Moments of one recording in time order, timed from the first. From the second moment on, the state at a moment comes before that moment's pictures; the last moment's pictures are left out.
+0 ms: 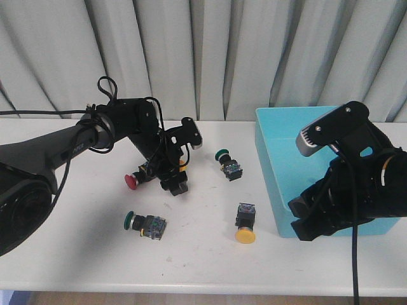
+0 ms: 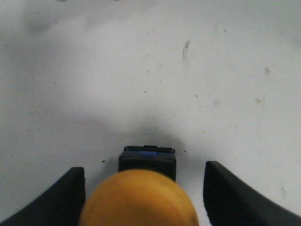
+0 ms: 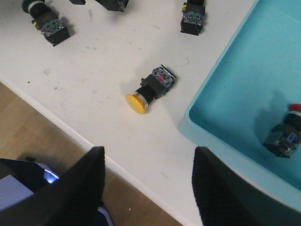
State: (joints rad) left arm -0.38 2.42 -2.00 -0.29 0.93 0.92; right arm 0.42 1.15 -0.93 0.04 0.78 -0.22
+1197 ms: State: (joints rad) left arm -0.38 1.34 -1.16 -0.30 0.73 0.35; right arm 0.42 1.15 -0.93 0.02 0.78 -0.22
